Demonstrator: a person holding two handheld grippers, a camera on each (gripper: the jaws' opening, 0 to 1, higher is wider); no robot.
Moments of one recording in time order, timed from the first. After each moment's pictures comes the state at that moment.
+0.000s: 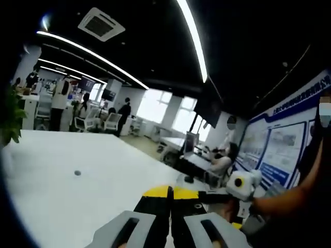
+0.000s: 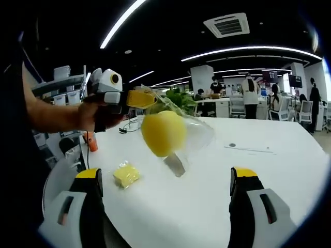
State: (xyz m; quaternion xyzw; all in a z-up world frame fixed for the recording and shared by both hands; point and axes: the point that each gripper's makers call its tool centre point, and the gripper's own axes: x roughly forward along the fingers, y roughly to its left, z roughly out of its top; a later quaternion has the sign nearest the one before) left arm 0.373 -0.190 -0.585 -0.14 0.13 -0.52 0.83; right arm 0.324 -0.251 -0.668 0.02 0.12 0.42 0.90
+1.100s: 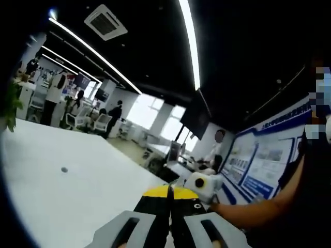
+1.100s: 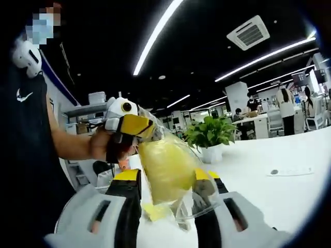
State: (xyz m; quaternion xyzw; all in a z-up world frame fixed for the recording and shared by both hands) left arm 0.335 -0.181 -0.546 -0.20 0.12 -0.55 0.80; right arm 0.333 -0.190 -0.610 0.11 0.03 0.56 0.82
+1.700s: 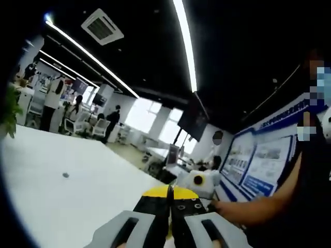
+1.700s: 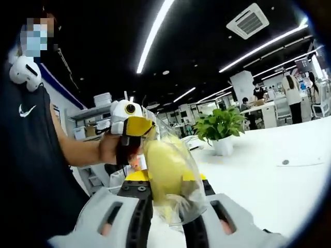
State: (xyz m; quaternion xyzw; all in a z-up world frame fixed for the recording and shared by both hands) left arm 0.328 -0.168 -0.543 -0.19 0.10 -0.55 0.80; right arm 0.318 -0.176 -0.607 0.14 0.10 0.59 0.79
